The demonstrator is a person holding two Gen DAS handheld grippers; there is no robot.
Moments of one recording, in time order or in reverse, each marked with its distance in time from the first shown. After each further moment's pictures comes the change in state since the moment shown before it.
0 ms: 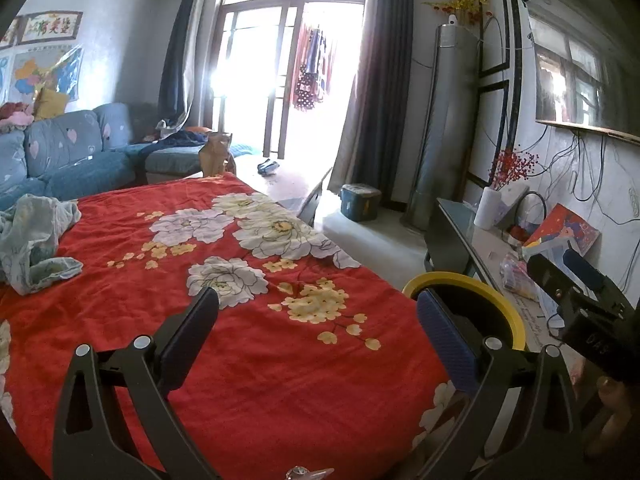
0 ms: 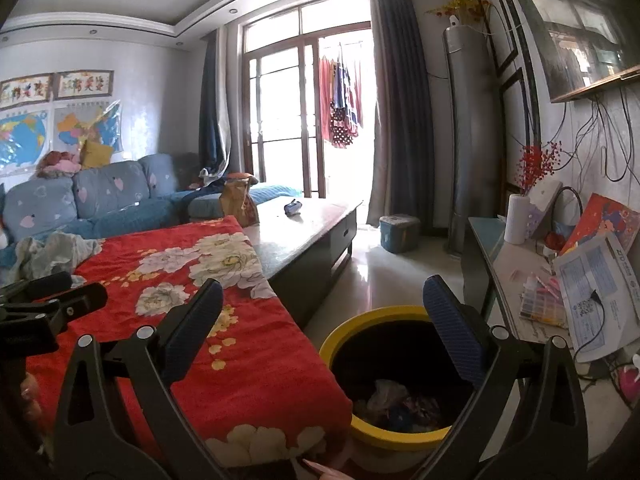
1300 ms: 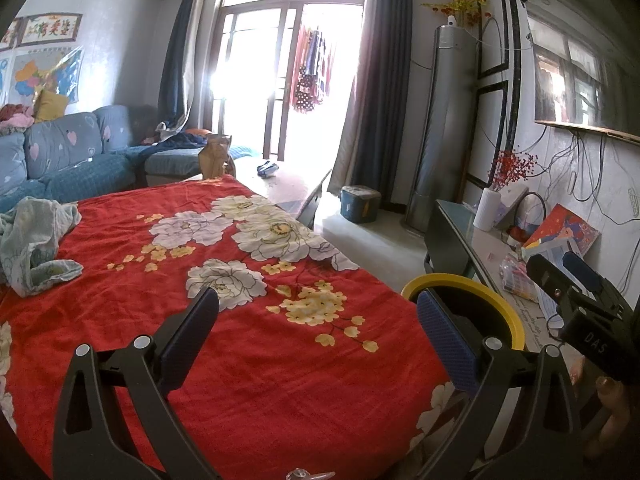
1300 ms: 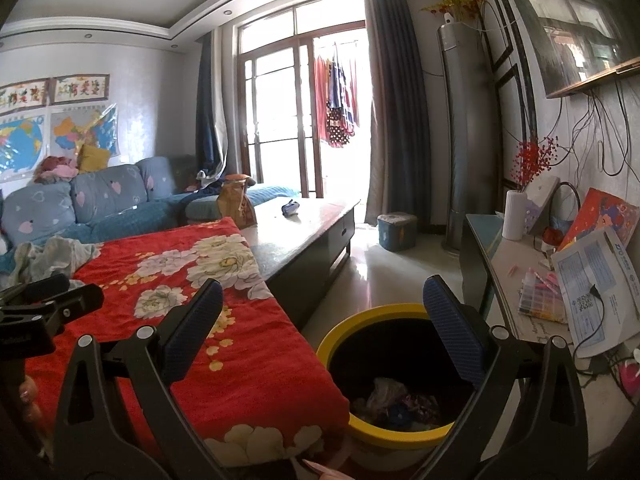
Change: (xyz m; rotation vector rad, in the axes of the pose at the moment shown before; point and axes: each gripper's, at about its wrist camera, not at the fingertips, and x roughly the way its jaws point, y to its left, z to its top) left arm -0.002 -0.002 0.002 0.003 -0.004 -0.002; right arm 0.000 -0.004 -0.003 0.015 0.004 -0.010
